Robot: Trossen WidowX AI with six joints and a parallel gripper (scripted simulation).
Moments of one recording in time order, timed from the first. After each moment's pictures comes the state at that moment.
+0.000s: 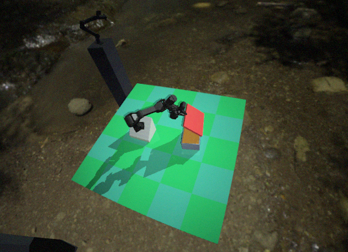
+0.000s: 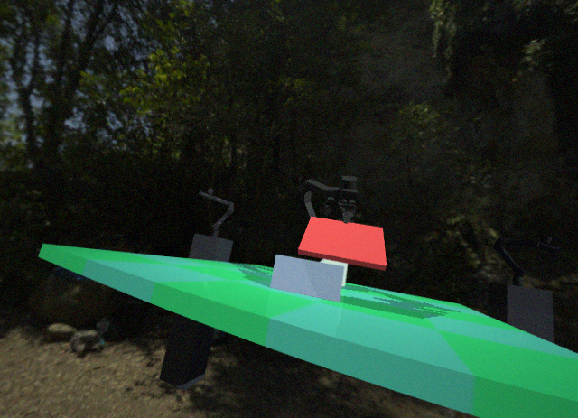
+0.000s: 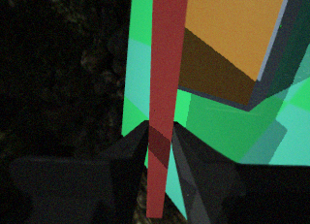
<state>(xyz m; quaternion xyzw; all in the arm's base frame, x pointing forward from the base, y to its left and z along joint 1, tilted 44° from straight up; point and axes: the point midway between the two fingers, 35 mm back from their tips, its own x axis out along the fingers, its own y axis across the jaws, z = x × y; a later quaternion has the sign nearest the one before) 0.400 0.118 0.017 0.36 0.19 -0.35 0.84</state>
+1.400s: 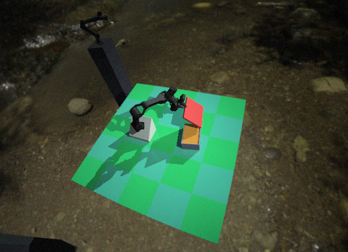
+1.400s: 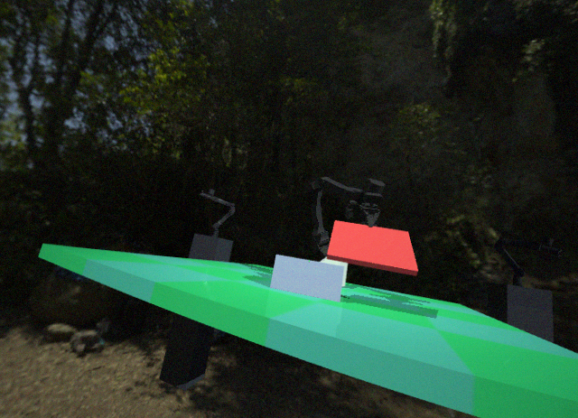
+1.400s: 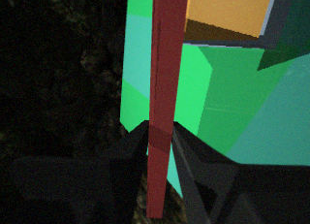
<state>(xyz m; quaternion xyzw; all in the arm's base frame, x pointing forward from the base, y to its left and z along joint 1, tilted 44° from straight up) 0.383 0.181 -0.035 0.36 0.19 -0.35 0.84</state>
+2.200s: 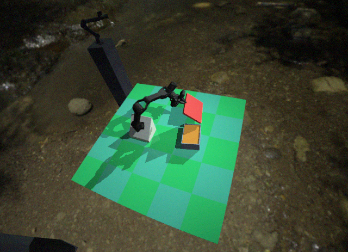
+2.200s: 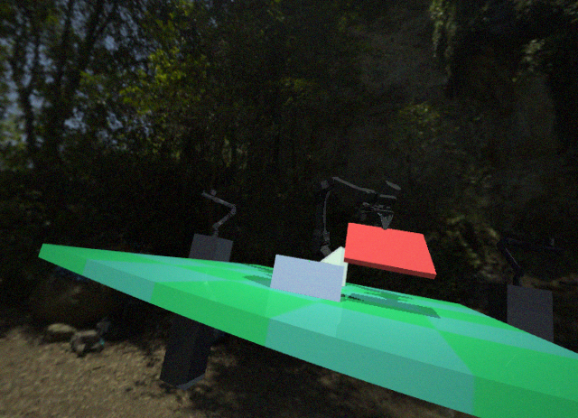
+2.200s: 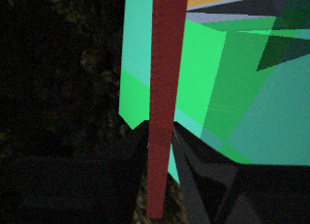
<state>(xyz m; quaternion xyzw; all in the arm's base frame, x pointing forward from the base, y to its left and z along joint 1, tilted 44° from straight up) 0.374 0.217 -0.066 0.36 0.19 -0.35 0.84</state>
